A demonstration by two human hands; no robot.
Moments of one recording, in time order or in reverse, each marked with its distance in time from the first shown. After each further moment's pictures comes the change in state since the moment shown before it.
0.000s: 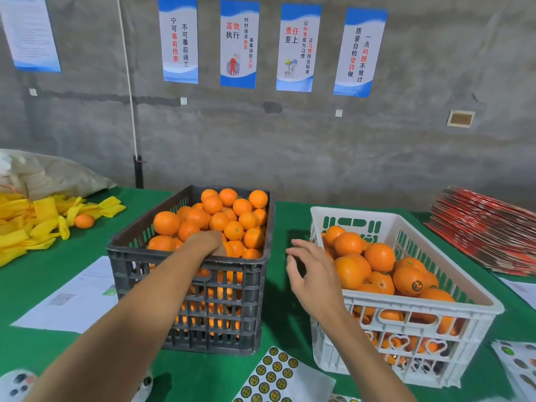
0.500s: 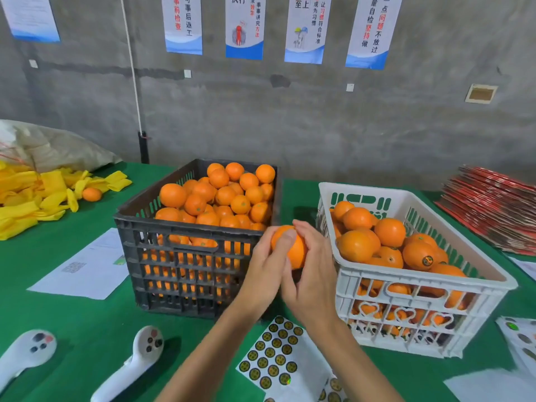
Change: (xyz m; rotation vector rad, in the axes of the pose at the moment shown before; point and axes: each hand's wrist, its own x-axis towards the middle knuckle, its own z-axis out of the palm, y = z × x) left_hand -0.148 0.031 0.104 -1.323 -0.001 0.624; right_hand -0.048 -0.033 0.017 0.275 0.283 -0.199
